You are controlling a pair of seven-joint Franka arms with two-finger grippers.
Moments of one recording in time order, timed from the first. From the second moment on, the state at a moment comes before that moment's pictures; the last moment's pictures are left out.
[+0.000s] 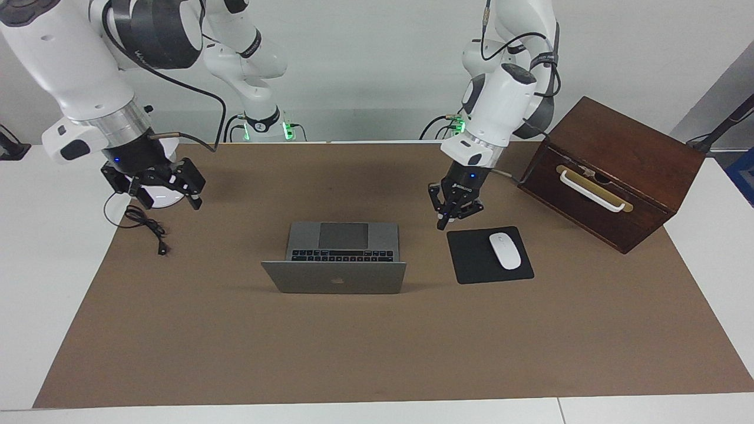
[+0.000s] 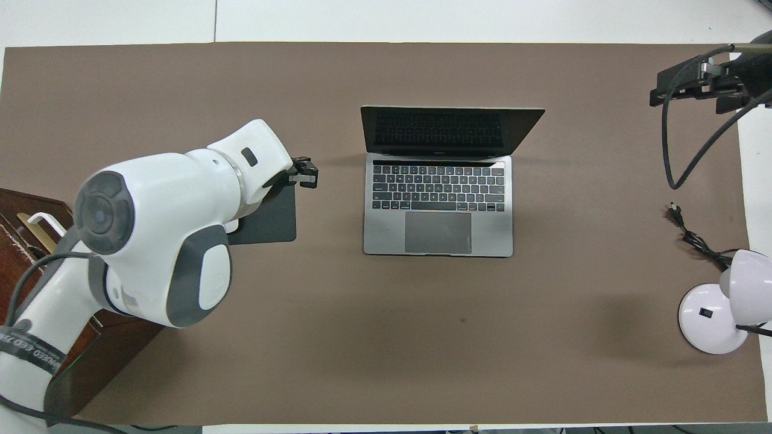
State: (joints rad) left arm -0.48 0.02 0.04 -2.01 -0.28 2.48 0.03; right arm -0.03 0.25 0.03 -1.27 0.06 1.62 0.12
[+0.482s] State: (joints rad) left arm -0.32 -0.08 0.04 -1.97 -0.23 2.24 0.18; right arm -0.03 0.21 0.03 -1.32 0.06 1.56 0.13
